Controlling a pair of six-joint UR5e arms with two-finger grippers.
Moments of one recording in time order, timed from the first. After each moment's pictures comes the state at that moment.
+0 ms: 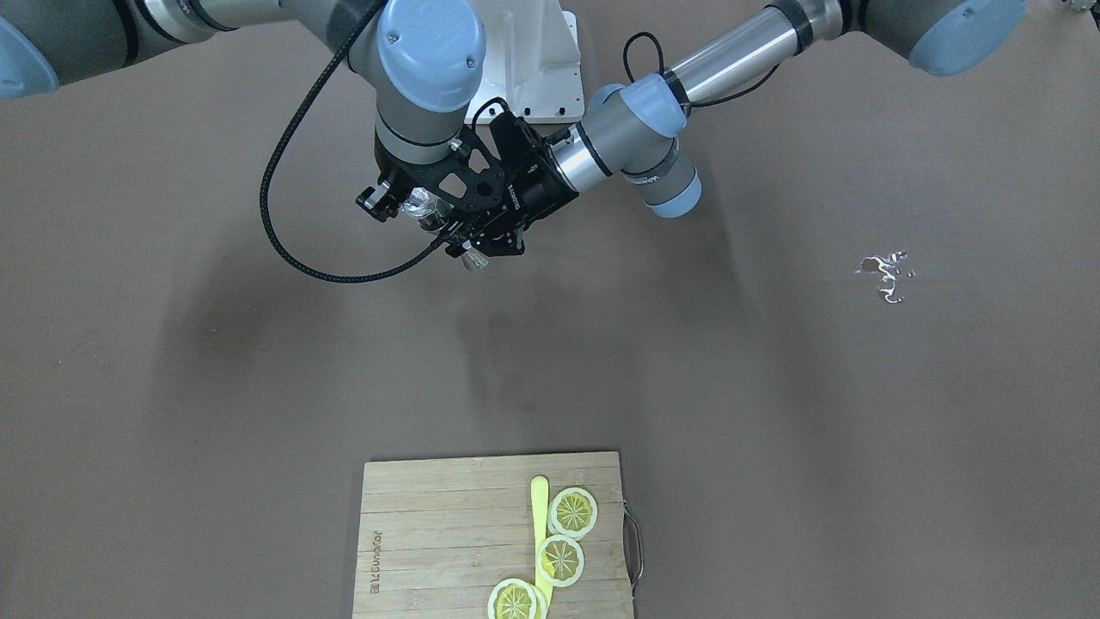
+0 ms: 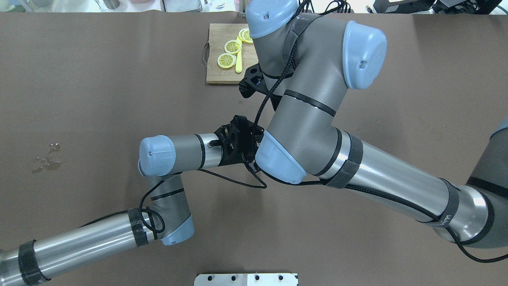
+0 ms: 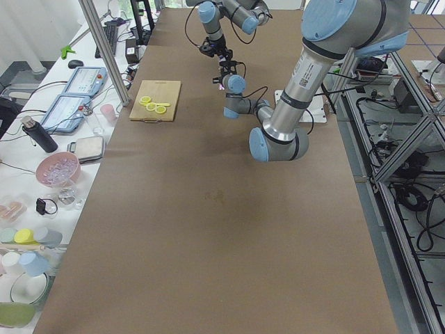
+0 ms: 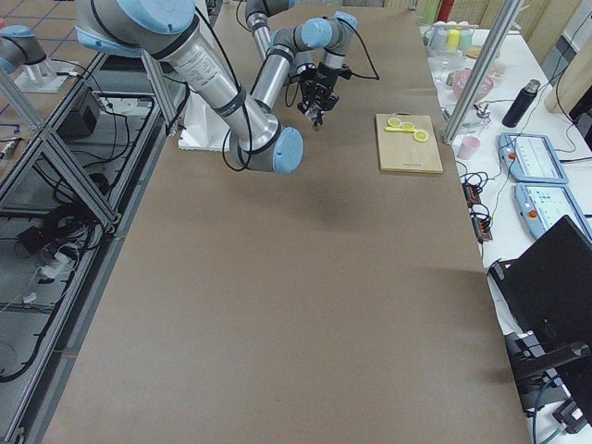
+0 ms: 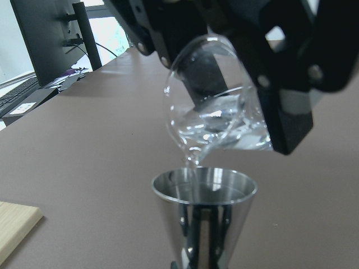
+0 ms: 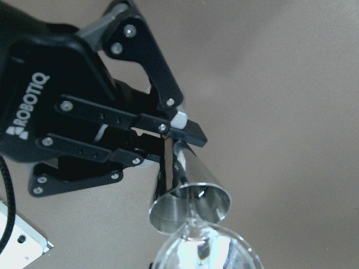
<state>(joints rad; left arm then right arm) -0.43 -2.28 -1.27 -2.97 -1.69 -0.13 0.66 -0.62 1.67 -2.38 2.08 -0.04</state>
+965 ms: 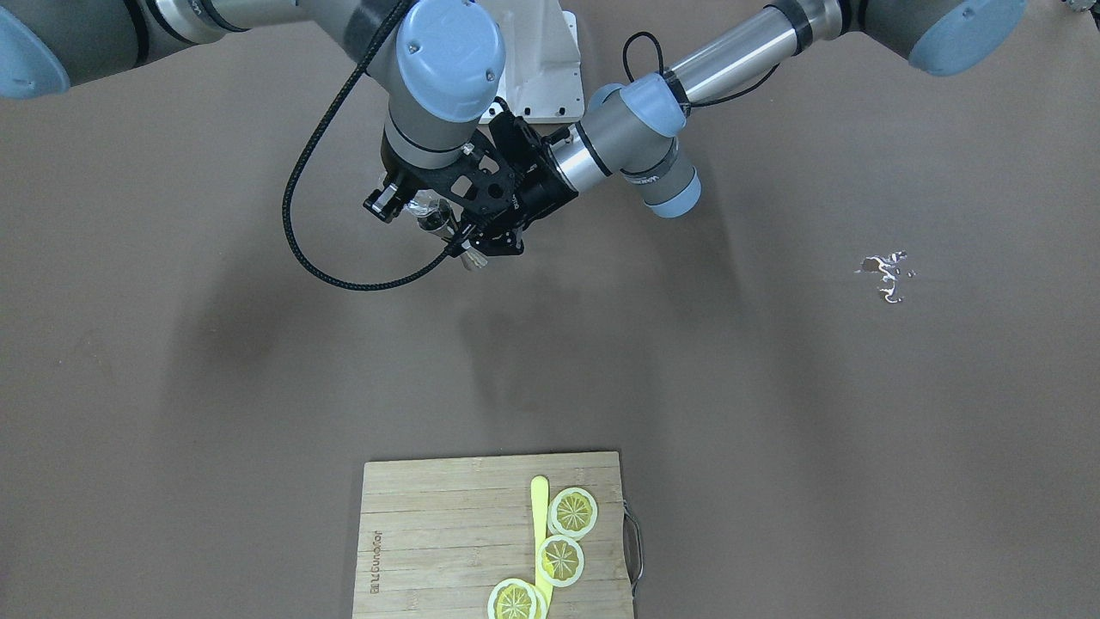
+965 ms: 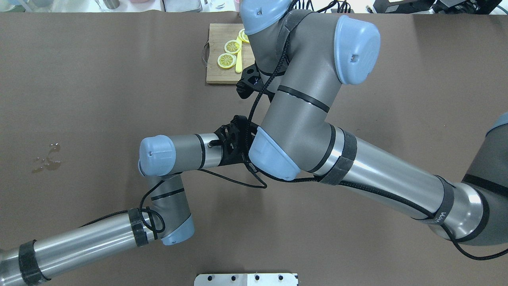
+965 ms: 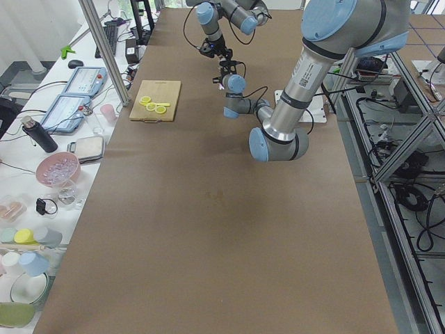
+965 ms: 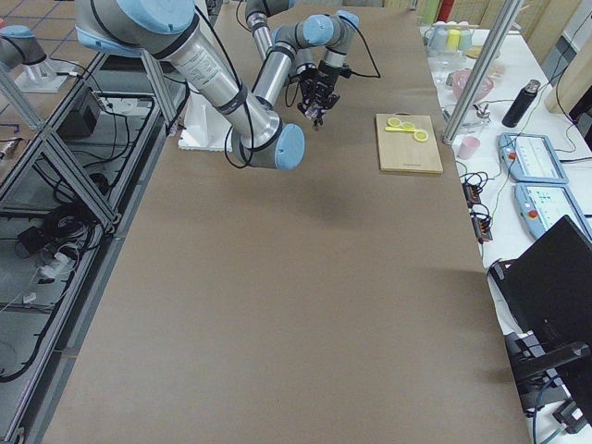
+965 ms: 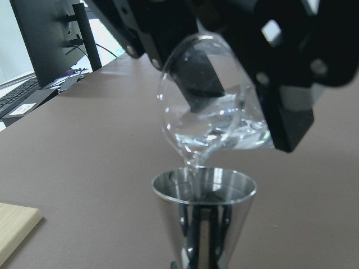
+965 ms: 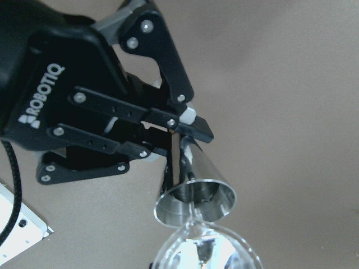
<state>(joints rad) -0.43 -2.28 -1.27 -2.97 -1.69 -0.13 0.66 -0.60 1.65 -2.42 2.08 -0.10</state>
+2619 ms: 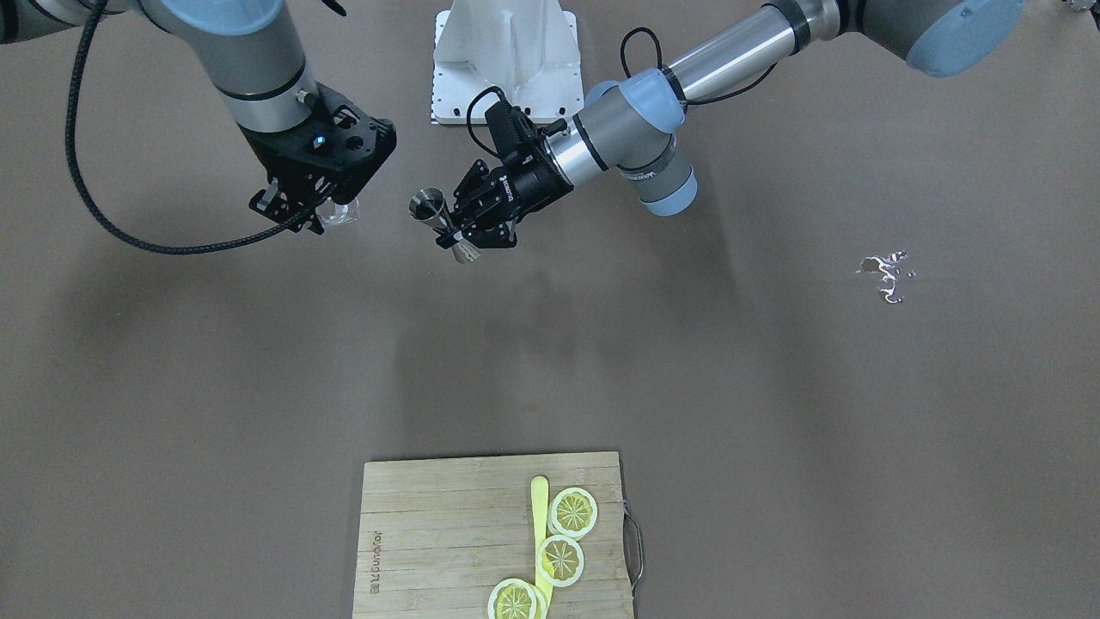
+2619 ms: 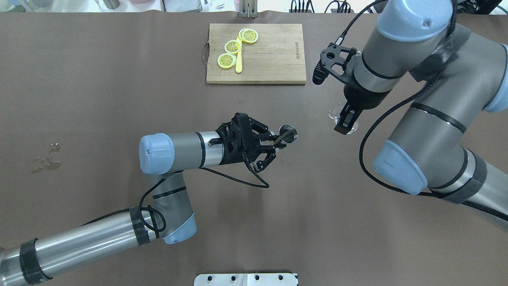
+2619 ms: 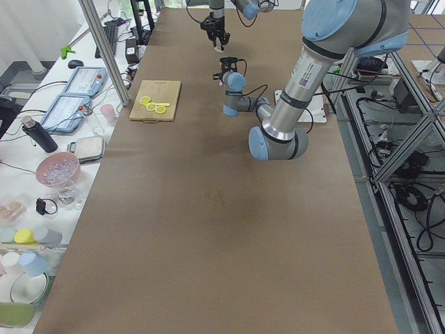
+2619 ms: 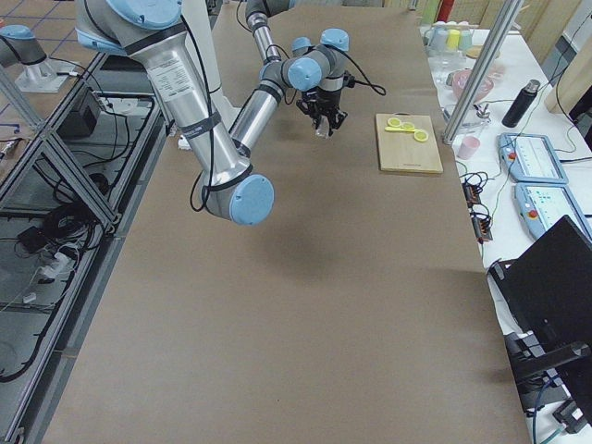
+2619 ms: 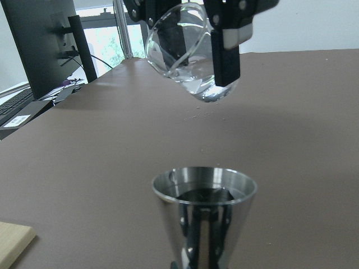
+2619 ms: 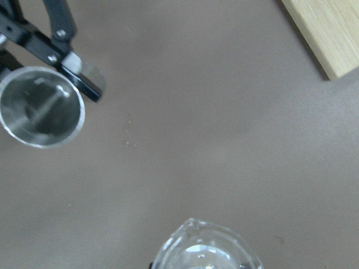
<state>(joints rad) -0.43 -2.29 -1.29 -3.01 -1.70 -0.13 0.80 -1.07 1.99 -1.87 2.11 -0.08</state>
